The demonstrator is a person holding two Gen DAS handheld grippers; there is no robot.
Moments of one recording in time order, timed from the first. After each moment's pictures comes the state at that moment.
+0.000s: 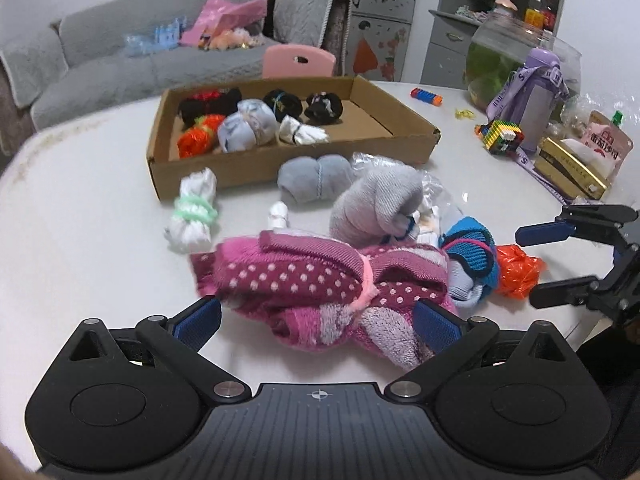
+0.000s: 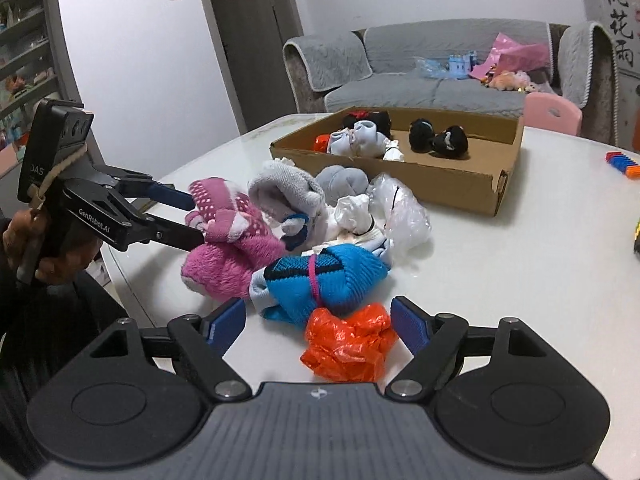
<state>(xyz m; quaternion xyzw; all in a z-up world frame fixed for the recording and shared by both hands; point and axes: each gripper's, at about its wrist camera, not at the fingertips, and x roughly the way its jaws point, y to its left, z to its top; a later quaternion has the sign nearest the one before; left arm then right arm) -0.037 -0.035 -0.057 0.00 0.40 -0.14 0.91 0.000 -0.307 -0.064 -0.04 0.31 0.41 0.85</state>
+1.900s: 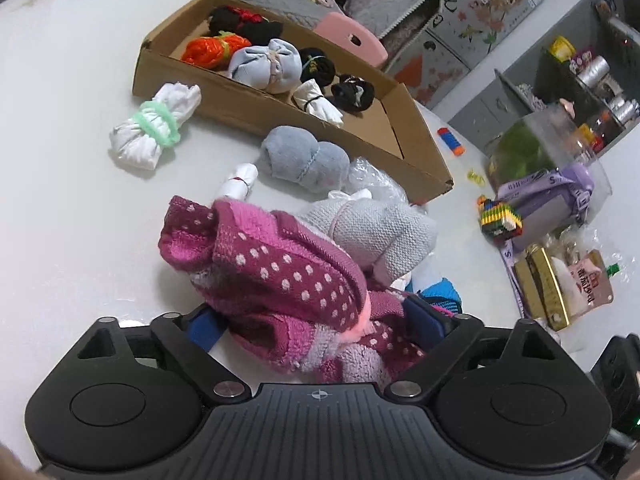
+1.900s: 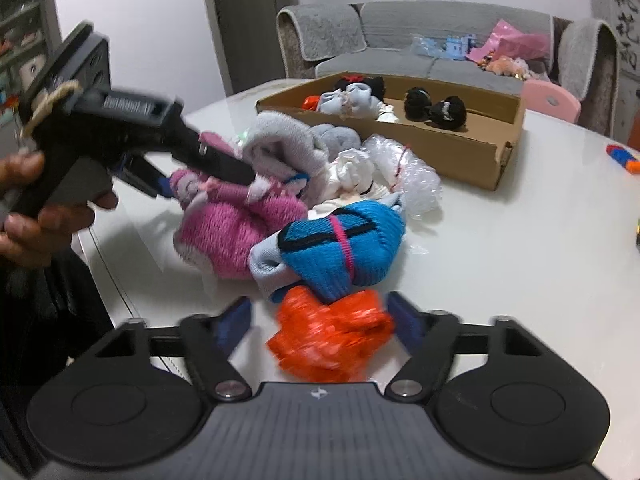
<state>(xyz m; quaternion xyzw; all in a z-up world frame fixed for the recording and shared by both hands) 0.001 -0.047 -0.079 -0.24 0.45 -0.10 0.86 -0.004 -0.301 -0.080 -0.06 0.34 0.39 0.85</state>
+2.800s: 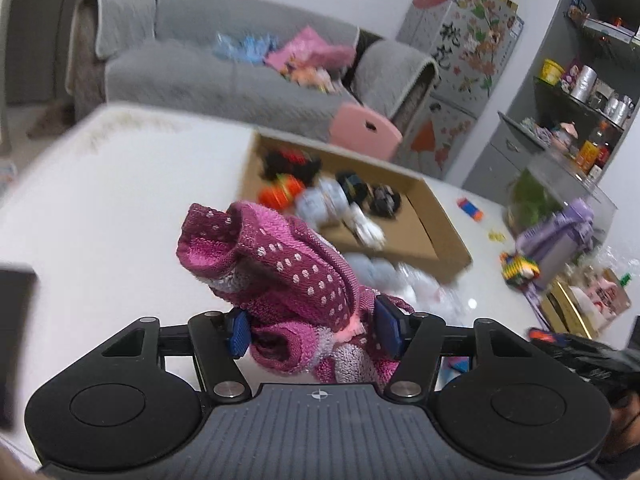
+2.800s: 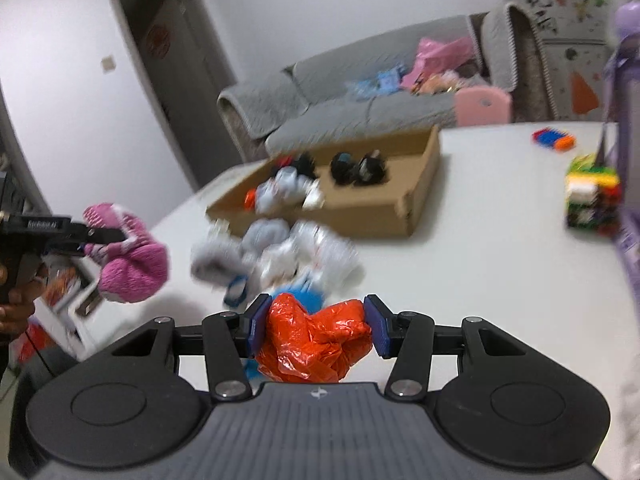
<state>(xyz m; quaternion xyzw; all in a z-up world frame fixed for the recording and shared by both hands) -0.039 0.026 0.026 -0.13 0.34 -0.04 0.93 0.028 -0.374 -0.038 0.09 0.29 0.34 0.89</state>
